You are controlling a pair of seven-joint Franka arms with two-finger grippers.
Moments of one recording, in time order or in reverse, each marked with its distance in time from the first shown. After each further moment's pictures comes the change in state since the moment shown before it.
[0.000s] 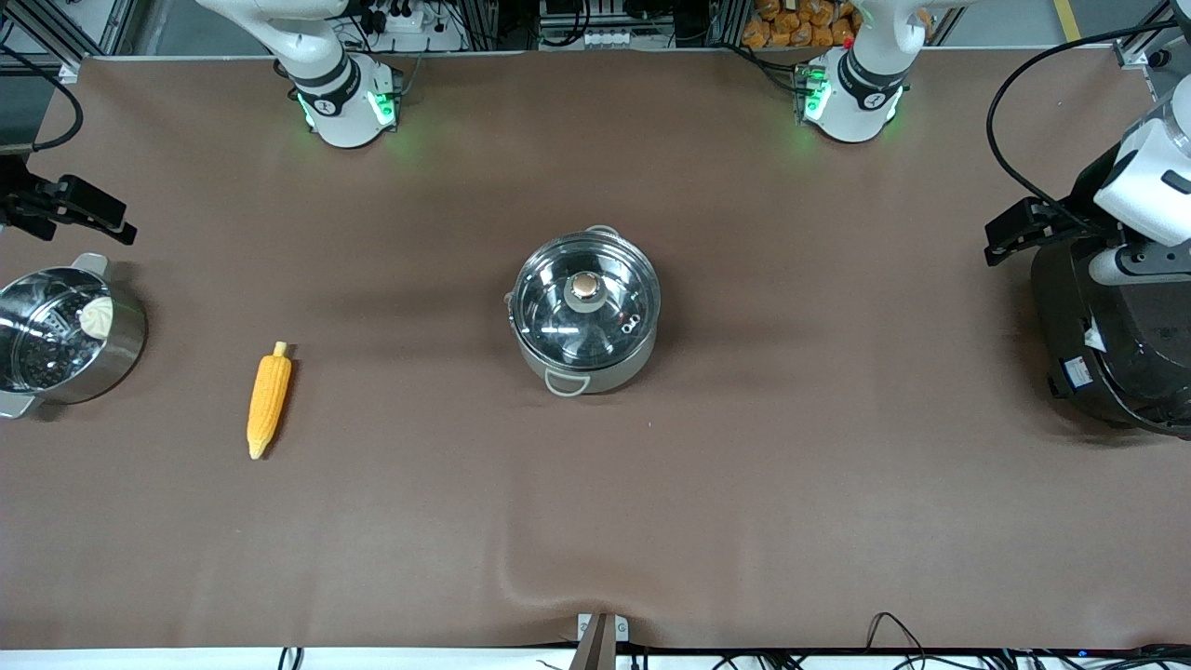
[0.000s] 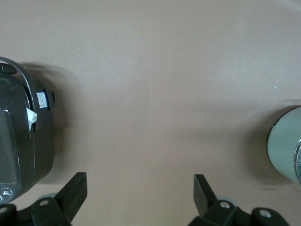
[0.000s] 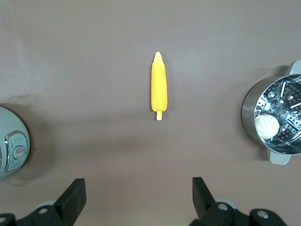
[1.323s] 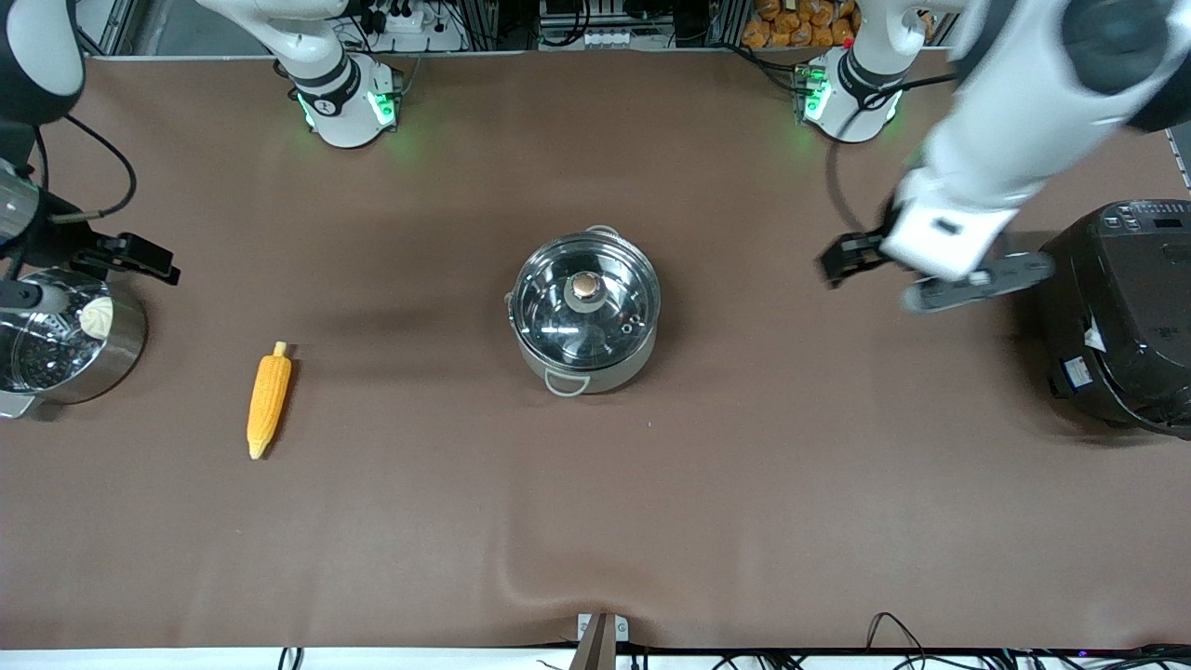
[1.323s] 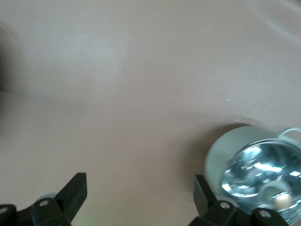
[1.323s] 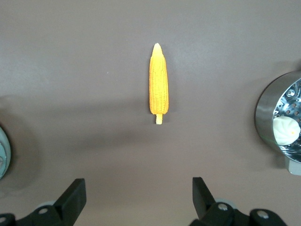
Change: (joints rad) left arm -0.265 0.150 -0.063 0.048 -0.004 0.089 -0.588; right arm -0.007 0.056 -0.001 -0.159 0.000 0.165 -0.001
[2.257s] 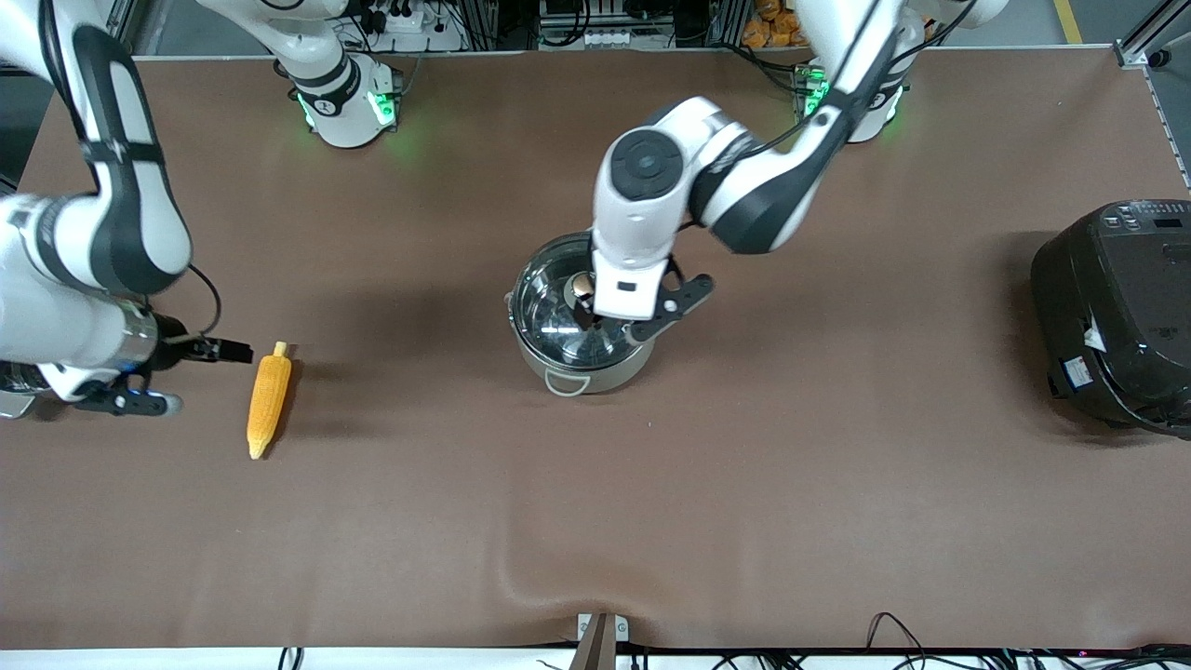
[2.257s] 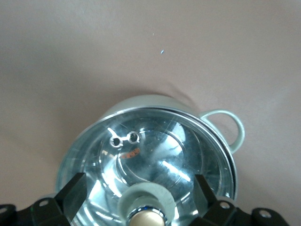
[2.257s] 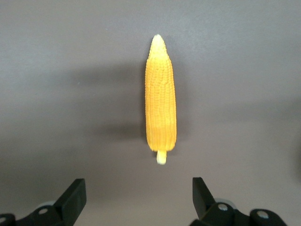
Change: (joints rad) left arm -0.461 0.408 0.104 0.136 0.024 0.301 -0.721; right arm -0.008 0.357 -0.001 -0.022 0.000 0.267 -0.003
